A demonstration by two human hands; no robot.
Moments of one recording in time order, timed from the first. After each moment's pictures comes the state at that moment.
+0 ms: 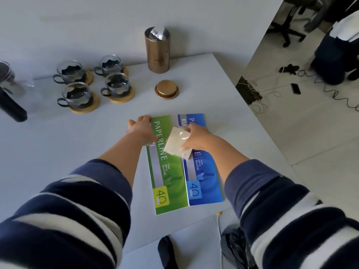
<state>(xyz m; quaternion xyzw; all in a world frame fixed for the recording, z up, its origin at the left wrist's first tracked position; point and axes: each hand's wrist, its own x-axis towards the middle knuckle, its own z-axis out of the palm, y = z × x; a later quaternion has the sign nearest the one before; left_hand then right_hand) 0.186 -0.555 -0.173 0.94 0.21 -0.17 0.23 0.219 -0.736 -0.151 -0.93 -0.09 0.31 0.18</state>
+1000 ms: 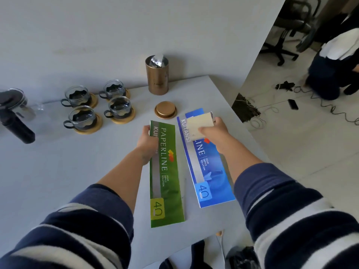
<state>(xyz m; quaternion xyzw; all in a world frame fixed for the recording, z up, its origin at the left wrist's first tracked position) 0.189 -0.584 -0.137 0.70 0.32 -0.05 0.64 0.268 -0.764 -0.120 -0.81 0.11 0.15 0.55</state>
